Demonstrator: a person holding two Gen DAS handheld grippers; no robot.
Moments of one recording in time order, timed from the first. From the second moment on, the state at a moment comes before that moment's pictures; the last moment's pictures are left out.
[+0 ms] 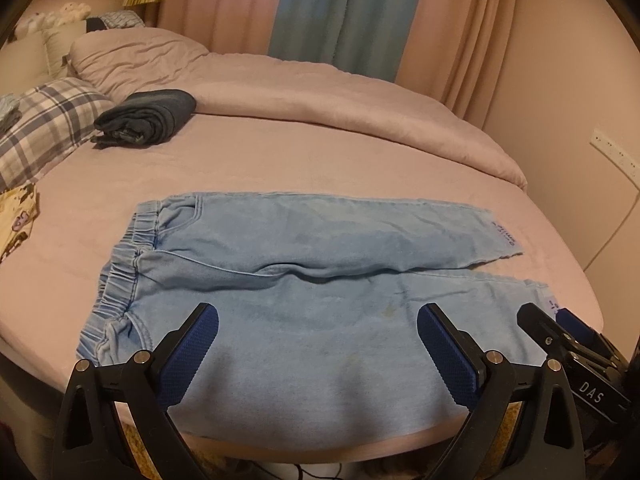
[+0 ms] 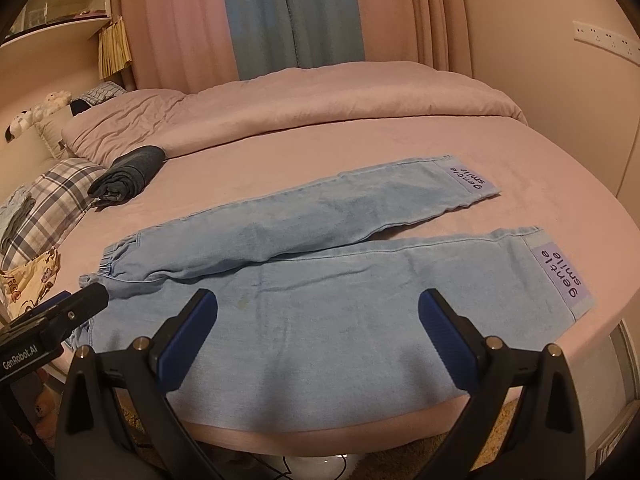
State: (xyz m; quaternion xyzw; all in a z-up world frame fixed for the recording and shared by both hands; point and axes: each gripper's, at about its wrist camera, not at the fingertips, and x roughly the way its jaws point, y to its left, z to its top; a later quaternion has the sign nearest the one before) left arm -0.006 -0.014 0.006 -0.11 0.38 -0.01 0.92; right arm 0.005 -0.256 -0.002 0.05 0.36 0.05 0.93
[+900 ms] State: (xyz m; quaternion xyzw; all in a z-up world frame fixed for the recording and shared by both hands) left arm 0.009 -0.010 -0.013 -0.12 0.40 -0.03 0.91; right arm 0.021 -0.265 -0.023 0.06 0.40 0.03 0.91
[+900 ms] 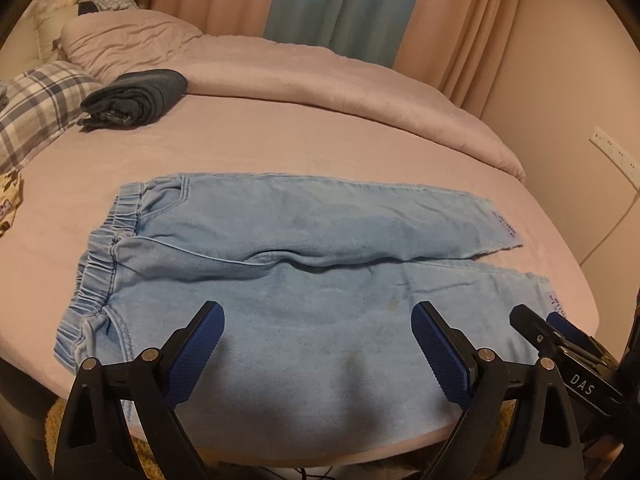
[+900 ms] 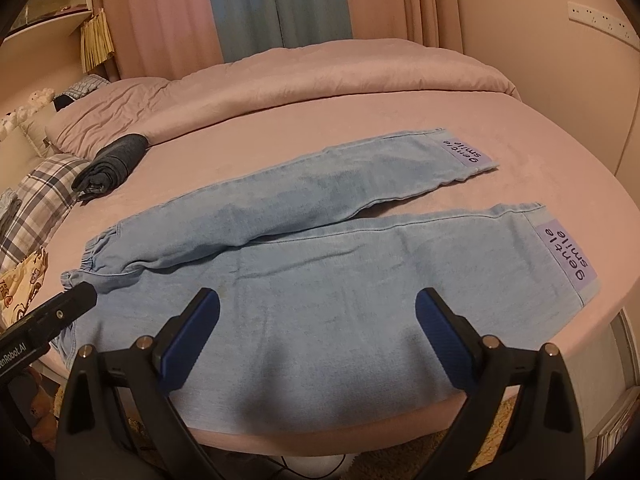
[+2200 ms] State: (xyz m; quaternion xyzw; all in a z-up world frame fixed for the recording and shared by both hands) left arm 0.035 0.049 -0.044 -0.20 0.43 0.02 0.88; right arm 0.331 -0.210 -0.118 0.08 0.58 -0.09 0.81
